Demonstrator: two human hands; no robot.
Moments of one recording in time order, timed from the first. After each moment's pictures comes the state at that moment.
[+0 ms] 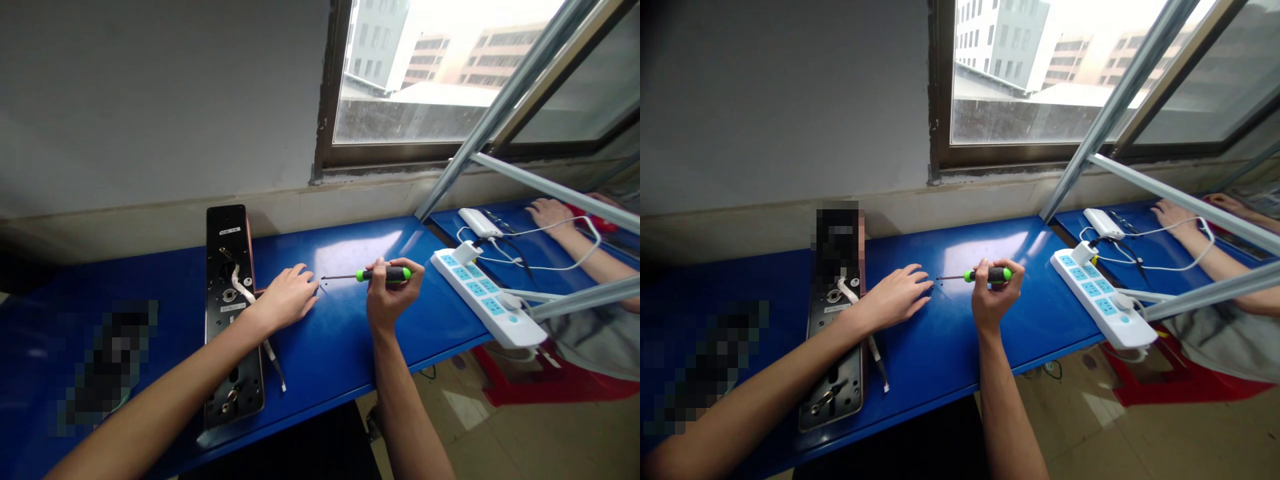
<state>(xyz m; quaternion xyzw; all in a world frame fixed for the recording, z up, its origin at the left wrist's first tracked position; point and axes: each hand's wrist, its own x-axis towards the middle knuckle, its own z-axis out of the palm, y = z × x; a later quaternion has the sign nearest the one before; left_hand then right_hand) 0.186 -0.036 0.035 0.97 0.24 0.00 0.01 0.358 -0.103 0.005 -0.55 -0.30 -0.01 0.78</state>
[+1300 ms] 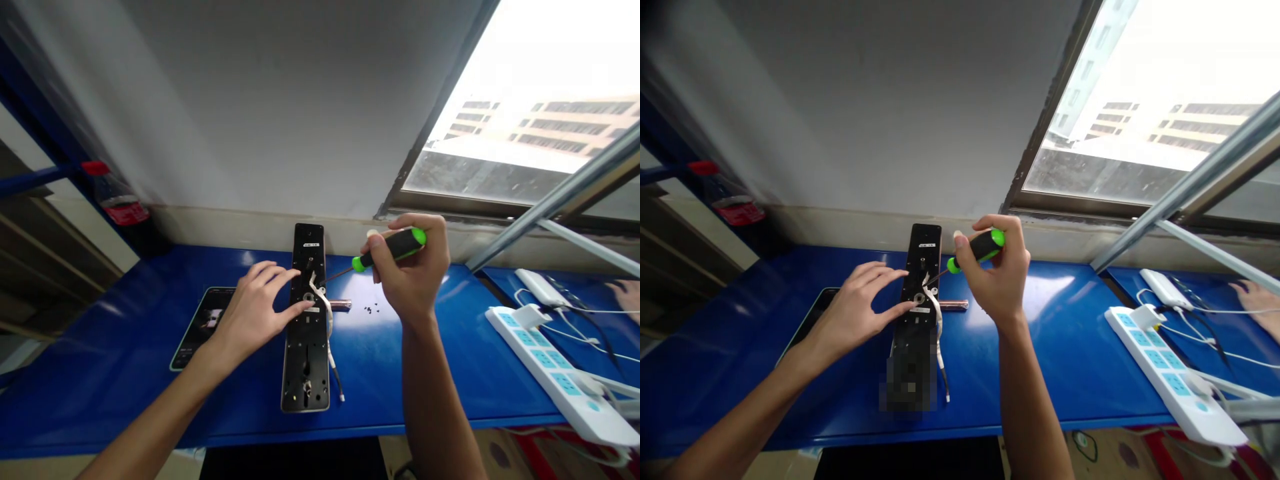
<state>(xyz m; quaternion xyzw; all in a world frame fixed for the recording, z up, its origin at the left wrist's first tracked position) 0.017 -0.065 0.072 0.84 0.47 0.28 0.05 0.246 -0.073 0.142 -0.41 -0.62 0.04 0.67</state>
